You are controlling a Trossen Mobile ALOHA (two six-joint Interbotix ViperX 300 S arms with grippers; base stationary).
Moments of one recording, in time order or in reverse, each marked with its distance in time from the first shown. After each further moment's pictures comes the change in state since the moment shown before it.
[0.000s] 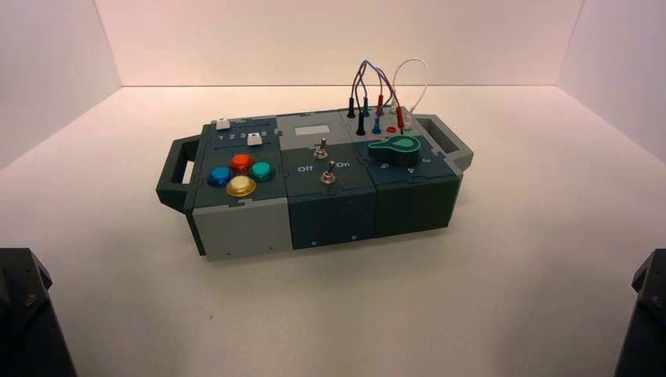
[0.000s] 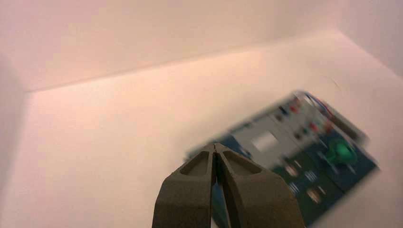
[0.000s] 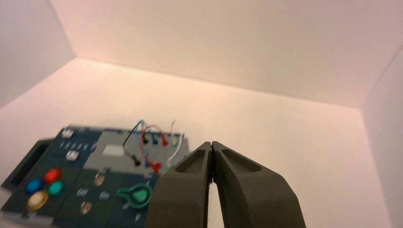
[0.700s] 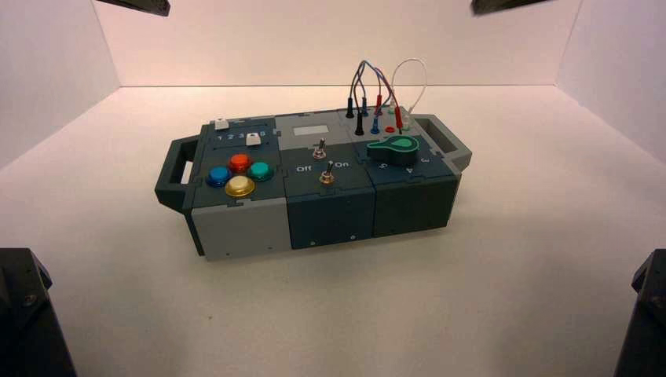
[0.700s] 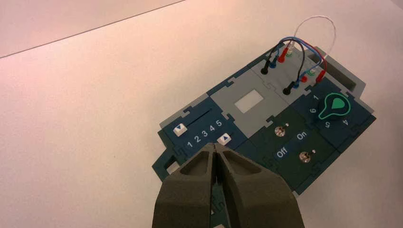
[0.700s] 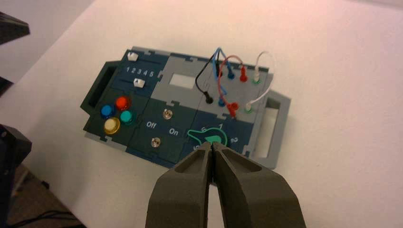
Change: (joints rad) left arm -0.034 0.173 -0.002 -0.002 -0.018 0.000; right arm 0.249 0.371 -0.049 0.153 0.009 0.006
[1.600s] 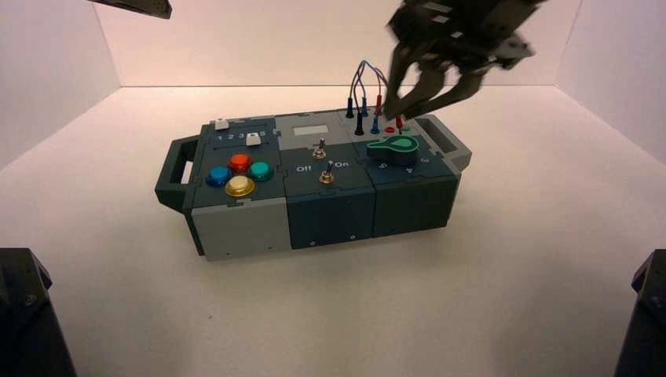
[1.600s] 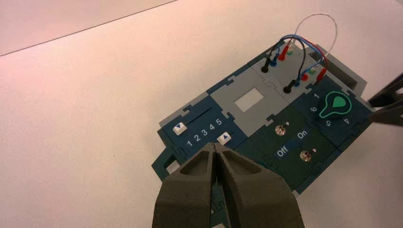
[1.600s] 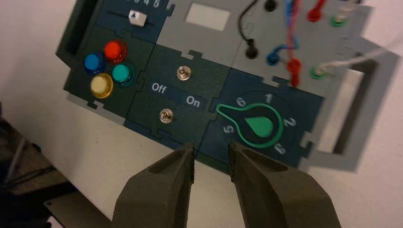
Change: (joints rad) left arm 0.000 0.012 0.000 0.002 -0.003 0.000; right arm 0.183 0.531 -0.095 0.067 -0.143 -0.012
